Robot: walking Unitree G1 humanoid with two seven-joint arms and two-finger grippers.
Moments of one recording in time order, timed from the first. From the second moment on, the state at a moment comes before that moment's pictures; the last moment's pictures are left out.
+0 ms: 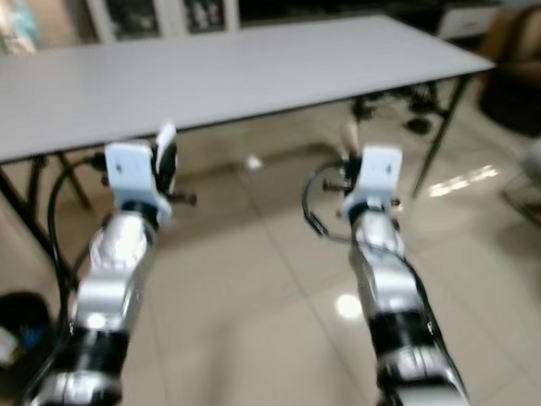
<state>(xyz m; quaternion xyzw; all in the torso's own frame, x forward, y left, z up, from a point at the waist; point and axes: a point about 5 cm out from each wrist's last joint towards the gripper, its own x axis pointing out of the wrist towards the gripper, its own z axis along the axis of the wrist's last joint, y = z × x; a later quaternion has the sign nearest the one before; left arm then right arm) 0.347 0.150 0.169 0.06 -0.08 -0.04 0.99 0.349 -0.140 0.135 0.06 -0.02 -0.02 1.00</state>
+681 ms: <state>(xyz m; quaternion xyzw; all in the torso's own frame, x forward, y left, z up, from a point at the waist) 0.348 0.148 0.171 0.05 -0.08 -0.04 0.99 0.349 -0.134 0.132 0.05 -0.01 0.00 1.00</state>
